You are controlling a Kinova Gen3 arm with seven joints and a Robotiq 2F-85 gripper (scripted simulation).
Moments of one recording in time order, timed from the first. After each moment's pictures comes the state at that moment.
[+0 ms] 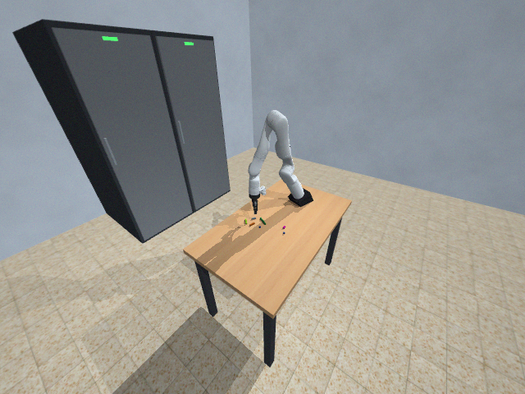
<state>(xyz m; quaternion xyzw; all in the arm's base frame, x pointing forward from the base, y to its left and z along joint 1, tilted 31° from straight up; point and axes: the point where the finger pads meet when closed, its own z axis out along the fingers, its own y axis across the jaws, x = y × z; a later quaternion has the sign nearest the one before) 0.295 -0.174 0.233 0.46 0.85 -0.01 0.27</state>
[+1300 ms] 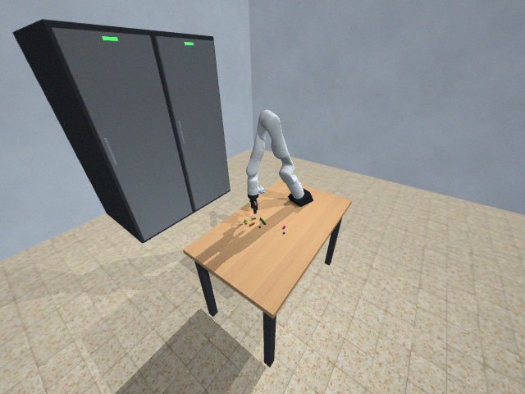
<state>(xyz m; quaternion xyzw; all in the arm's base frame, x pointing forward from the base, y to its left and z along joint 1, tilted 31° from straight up) 0.291 -0.191 0.221 0.39 0.88 -0.02 0.26</state>
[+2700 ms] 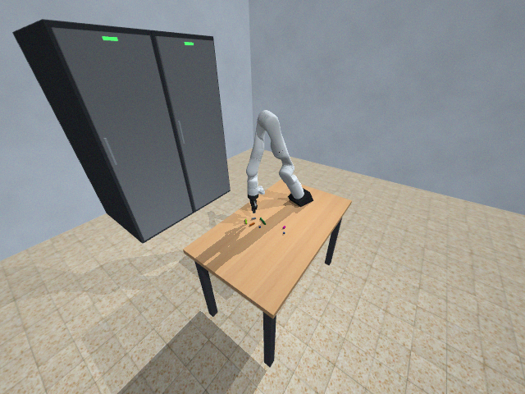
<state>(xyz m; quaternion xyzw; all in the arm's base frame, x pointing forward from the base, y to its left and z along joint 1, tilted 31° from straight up) 0.292 -0.193 0.219 0.38 0.88 -0.02 0.27</state>
